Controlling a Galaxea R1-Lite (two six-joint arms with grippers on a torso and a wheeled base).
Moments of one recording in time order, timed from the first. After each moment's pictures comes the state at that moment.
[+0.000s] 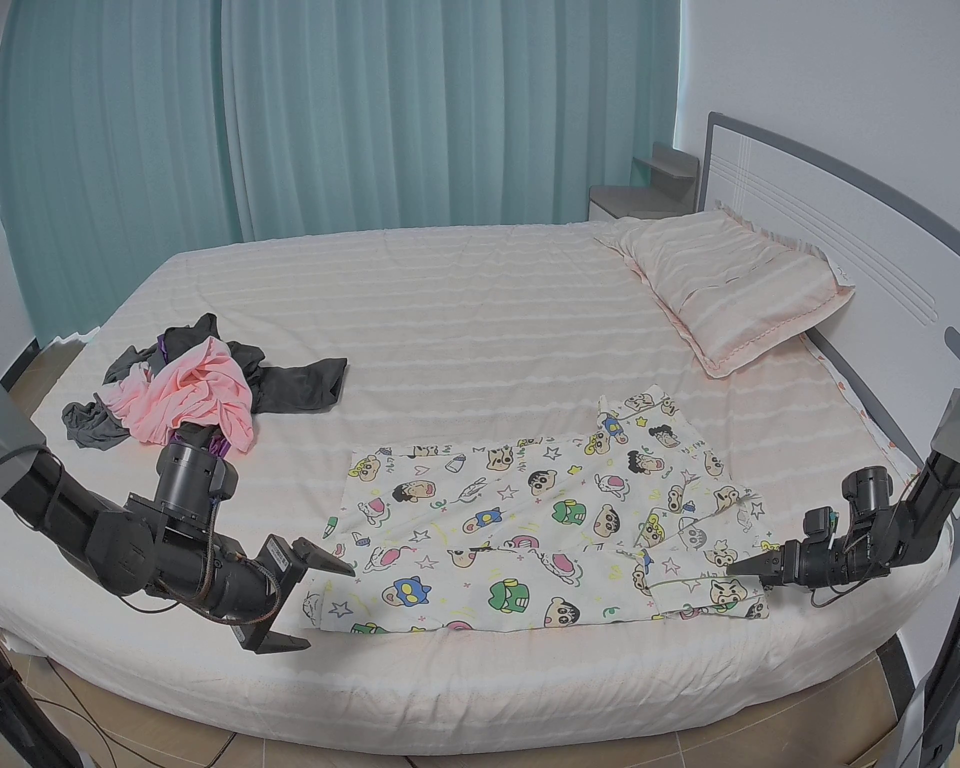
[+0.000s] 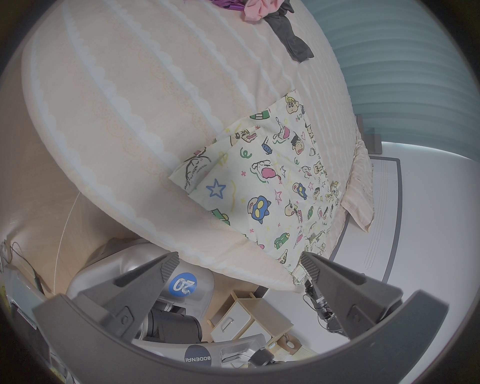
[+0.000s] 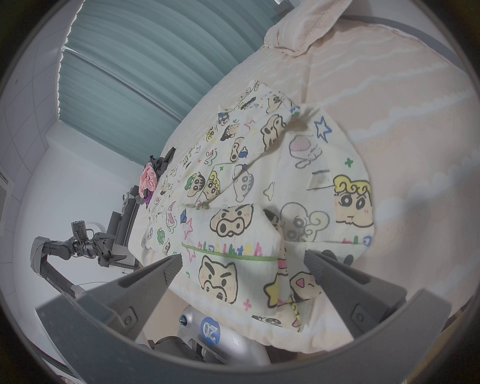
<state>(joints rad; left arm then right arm) -0.21 1.84 -0.64 -0.20 -0.45 -1.11 -0.21 2.19 -0.64 -0.52 0.75 0.05</state>
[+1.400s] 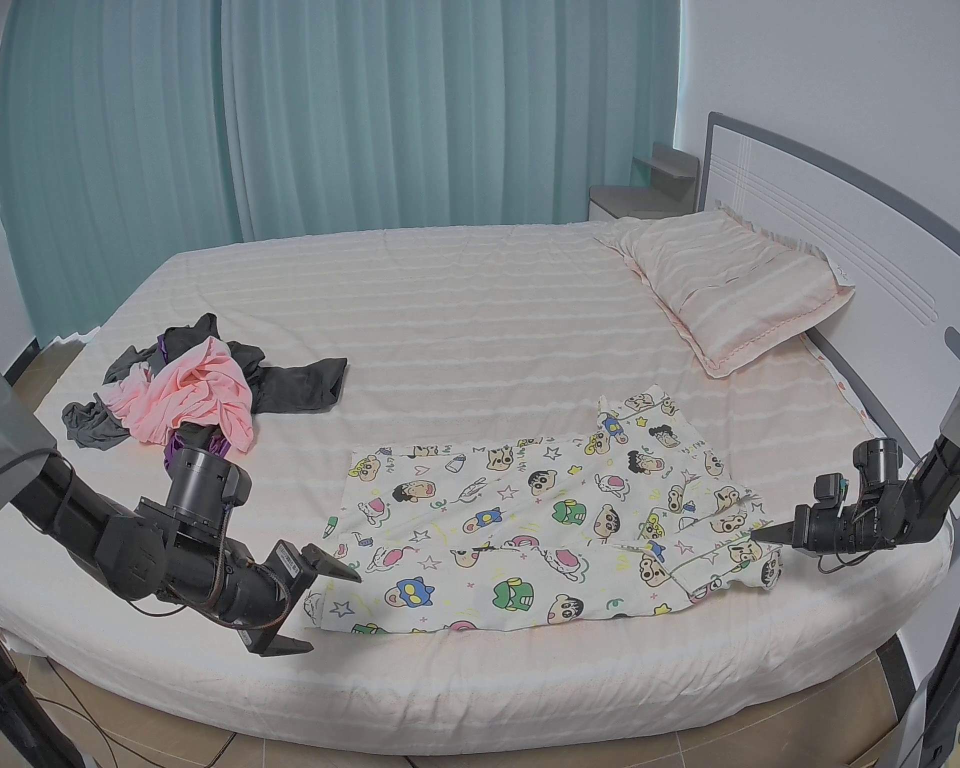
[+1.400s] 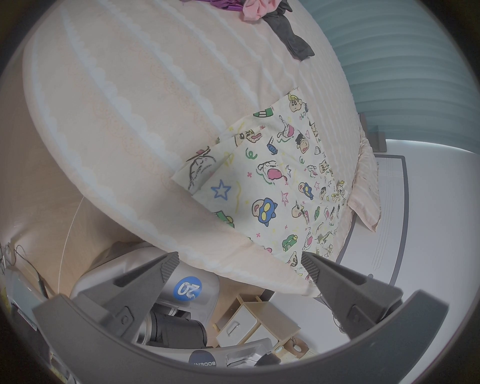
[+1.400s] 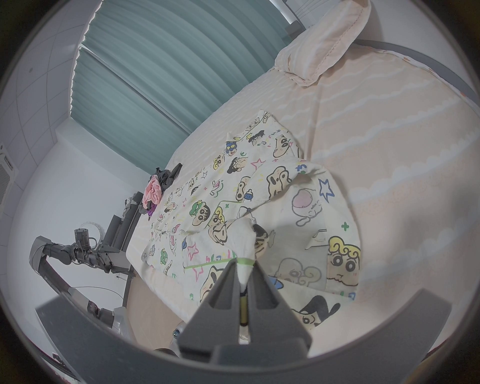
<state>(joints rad) -0.24 1.85 -0.65 -0.20 -0.40 -1.11 -0.24 2.17 -0.75 -0.53 0.77 0.06</state>
